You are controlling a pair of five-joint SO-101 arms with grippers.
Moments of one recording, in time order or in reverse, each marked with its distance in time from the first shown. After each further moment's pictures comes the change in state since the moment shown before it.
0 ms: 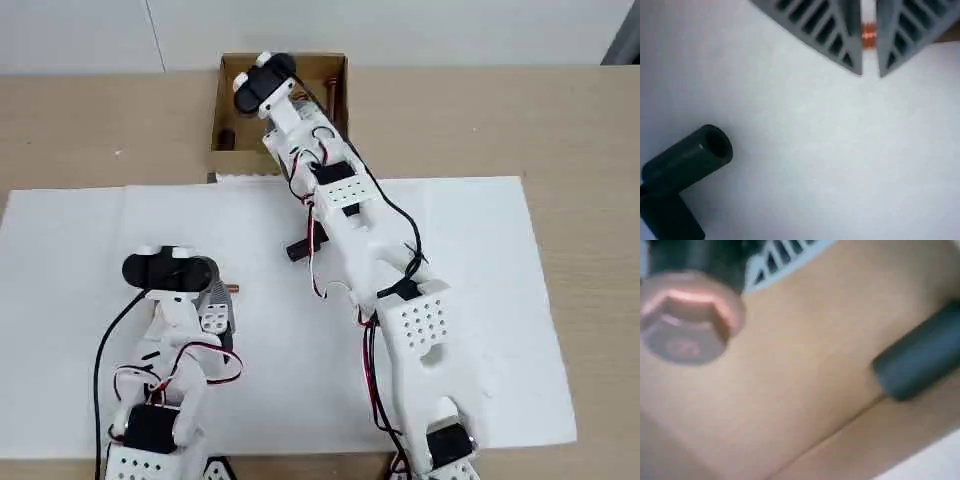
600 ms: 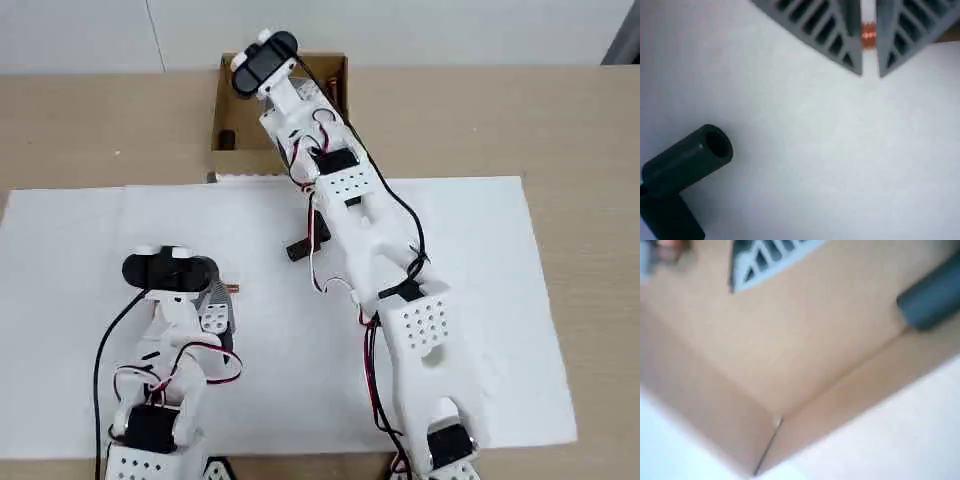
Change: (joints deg) left arm 0.0 0.0 0.0 0.0 0.0; right arm 0.1 -0.2 -7.4 3.2 0.0
